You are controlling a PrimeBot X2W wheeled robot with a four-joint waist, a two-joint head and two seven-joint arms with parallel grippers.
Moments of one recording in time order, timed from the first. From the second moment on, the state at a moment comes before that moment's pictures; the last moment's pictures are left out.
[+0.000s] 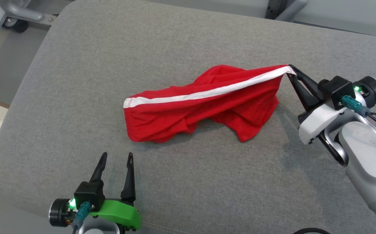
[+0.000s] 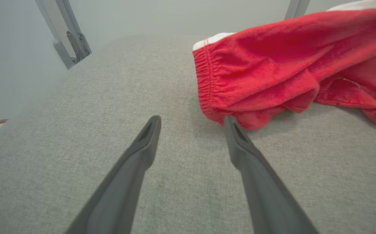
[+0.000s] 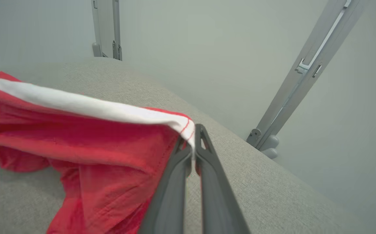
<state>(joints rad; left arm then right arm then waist) -0.08 0.05 -0.19 0.29 -0.17 0.02 -0.26 -0.64 -0.41 0.51 0.50 0.28 0.13 -0.26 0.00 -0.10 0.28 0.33</state>
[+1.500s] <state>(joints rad) 0.02 0.05 -0.02 0.26 -0.12 0.02 -0.26 -0.11 -0.12 0.08 0.23 0.05 0.13 -0.26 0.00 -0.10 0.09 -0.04</state>
